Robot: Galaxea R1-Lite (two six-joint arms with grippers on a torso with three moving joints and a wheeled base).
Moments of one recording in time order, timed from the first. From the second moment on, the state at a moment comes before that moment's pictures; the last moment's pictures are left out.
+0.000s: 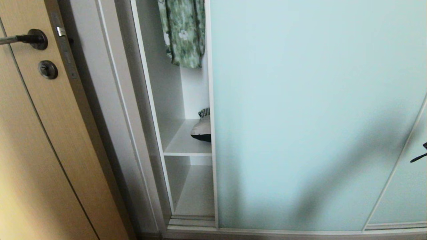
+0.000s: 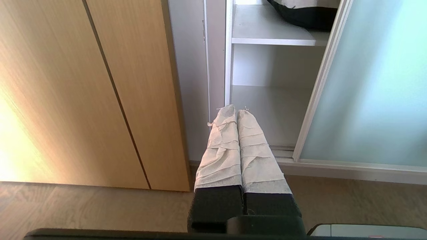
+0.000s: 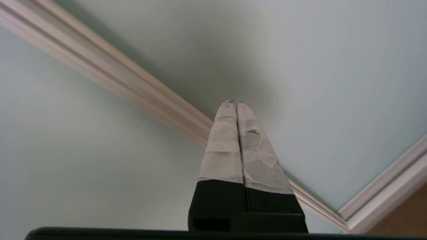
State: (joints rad) left arm 0.01 0.00 -0.06 0.16 0.00 0.01; right arm -0.75 2.56 -1.75 -0.58 0.29 0.54
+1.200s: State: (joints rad) left arm 0.01 0.00 -0.06 0.16 0.00 0.01; right arm -0.65 2.56 -1.70 -0.57 0.29 0.55
